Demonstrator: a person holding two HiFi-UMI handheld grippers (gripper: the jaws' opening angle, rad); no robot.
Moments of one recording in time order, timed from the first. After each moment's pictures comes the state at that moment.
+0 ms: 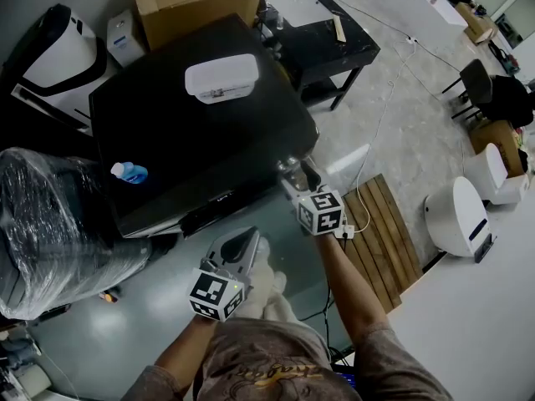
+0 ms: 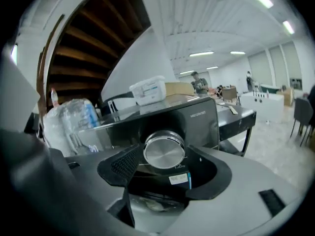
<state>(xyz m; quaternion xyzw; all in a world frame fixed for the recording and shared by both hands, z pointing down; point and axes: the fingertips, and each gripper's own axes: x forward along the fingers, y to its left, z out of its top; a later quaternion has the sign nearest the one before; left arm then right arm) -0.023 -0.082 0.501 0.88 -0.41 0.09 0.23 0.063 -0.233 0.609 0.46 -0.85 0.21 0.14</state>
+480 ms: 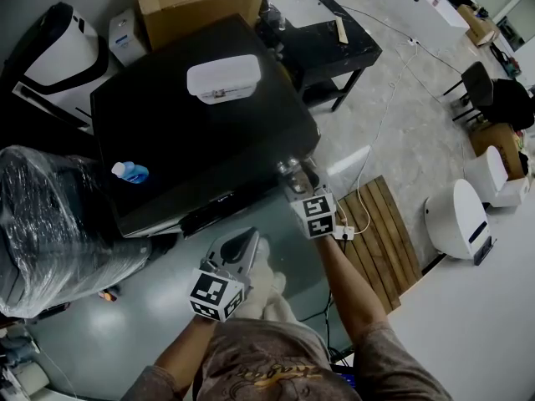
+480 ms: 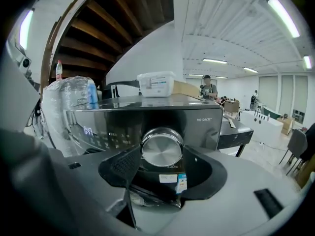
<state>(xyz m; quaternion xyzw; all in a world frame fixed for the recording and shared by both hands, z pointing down) -0.026 -0.082 0.504 0.87 -0.41 0.10 0.23 0.059 -0.232 0.614 0.46 -0.85 0.12 0.22</state>
